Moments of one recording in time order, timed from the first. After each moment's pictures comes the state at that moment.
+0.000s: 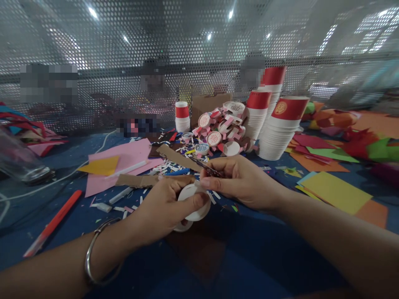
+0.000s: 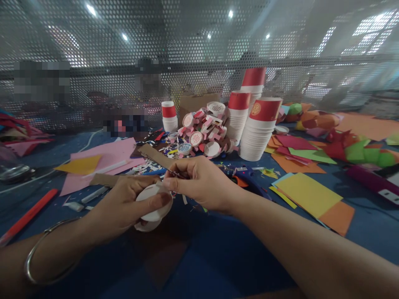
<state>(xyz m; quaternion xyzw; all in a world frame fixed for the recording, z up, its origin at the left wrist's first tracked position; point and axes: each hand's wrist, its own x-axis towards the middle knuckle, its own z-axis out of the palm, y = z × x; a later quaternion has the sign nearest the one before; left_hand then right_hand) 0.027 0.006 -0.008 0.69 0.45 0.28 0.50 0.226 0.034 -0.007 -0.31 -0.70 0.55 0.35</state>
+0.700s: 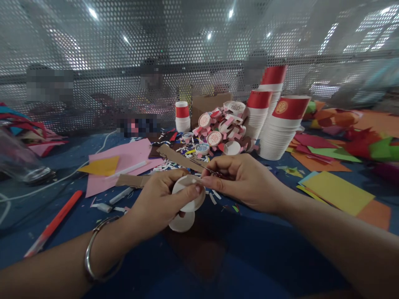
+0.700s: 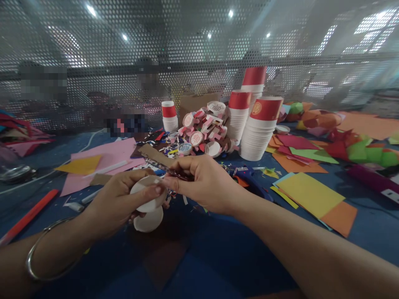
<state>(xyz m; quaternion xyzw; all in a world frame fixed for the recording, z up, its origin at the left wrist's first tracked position) 0.021 0.008 -0.010 0.66 0.48 0.33 0.48 0.230 0.030 -0.002 -0.34 -0.73 0.48 0.35</state>
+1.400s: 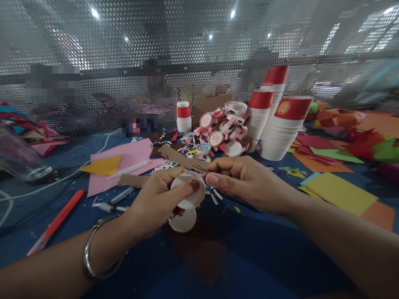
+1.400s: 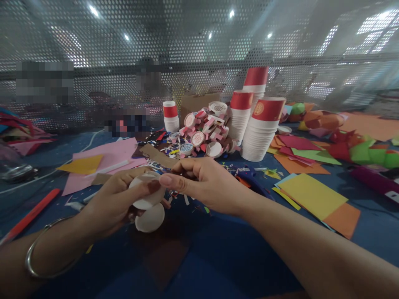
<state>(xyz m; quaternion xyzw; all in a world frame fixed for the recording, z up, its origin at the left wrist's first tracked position) 0.024 0.006 -0.005 0.61 0.50 0.35 0.51 0.236 0.029 -0.003 -0.32 -0.74 0.49 0.32</state>
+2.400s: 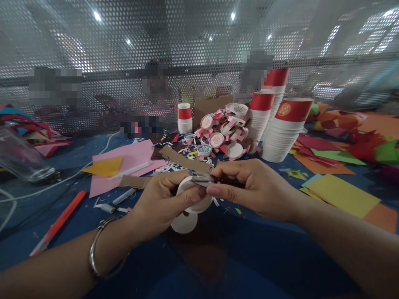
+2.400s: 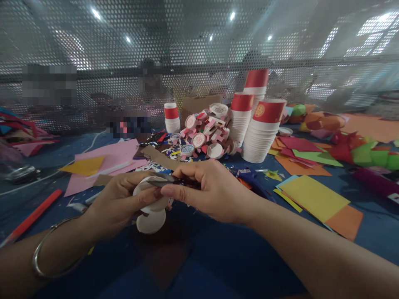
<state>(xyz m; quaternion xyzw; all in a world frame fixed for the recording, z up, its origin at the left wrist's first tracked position) 0.017 0.009 -0.012 0.65 0.39 0.37 0.54 0.238 0.021 0.005 -0.33 -0.80 0.39 0.31</state>
